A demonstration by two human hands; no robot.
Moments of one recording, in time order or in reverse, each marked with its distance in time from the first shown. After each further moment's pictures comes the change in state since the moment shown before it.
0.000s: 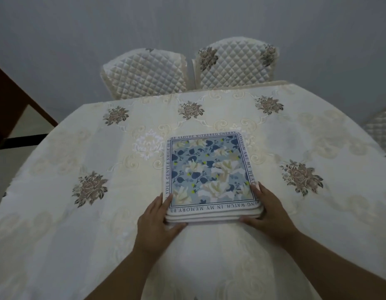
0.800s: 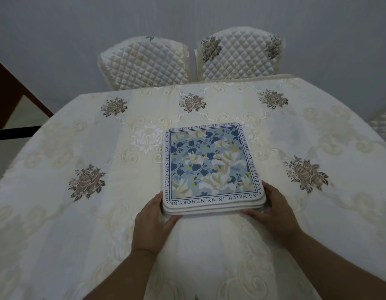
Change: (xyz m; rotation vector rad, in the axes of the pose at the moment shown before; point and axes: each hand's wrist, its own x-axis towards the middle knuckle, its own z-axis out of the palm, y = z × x) left_hand 0.000 -0.003 0.003 -0.166 0.103 -0.043; right_hand -0.002 -0.013 0.002 0.244 0.135 0.042
